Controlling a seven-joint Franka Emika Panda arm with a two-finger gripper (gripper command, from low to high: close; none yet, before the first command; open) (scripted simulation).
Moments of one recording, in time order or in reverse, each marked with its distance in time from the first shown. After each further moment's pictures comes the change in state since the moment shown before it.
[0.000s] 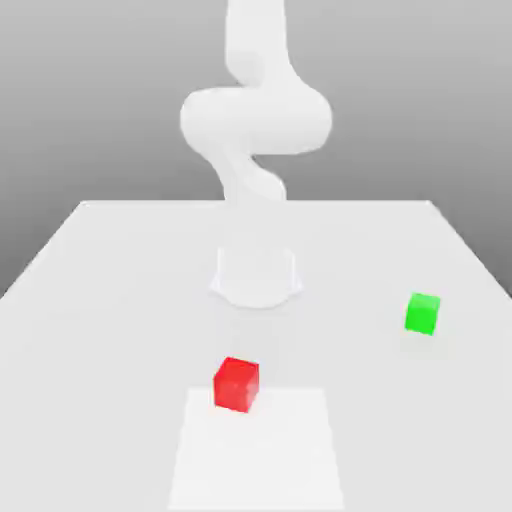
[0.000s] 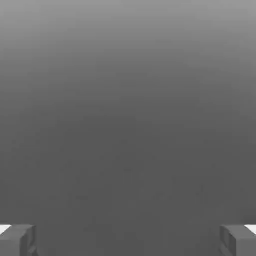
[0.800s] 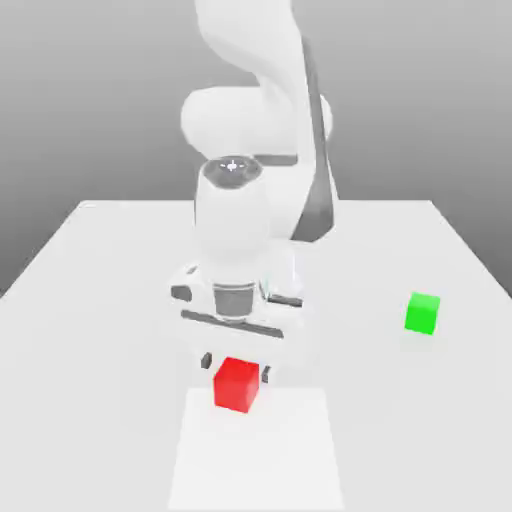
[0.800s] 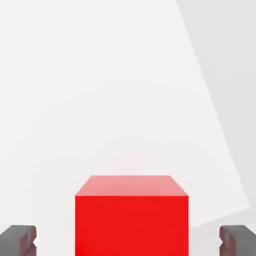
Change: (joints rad) arm -0.089 0.895 0.000 -0.560 -0.026 0.732 0.238
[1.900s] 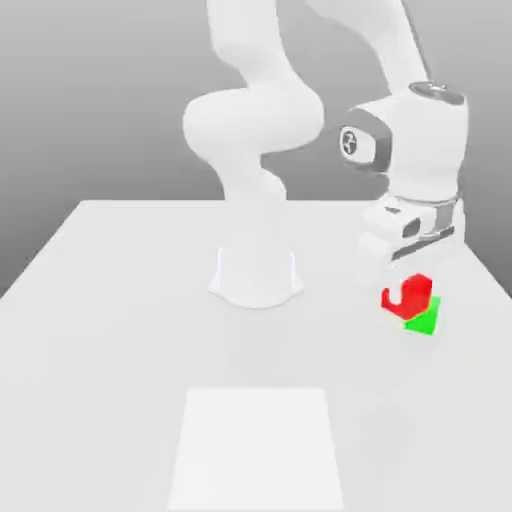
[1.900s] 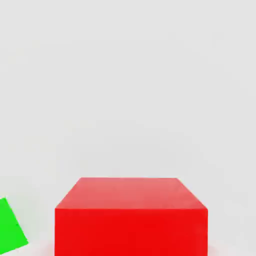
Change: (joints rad) arm 0.753 -0.452 0.344 -0.037 0.268 -0.402 -0.370
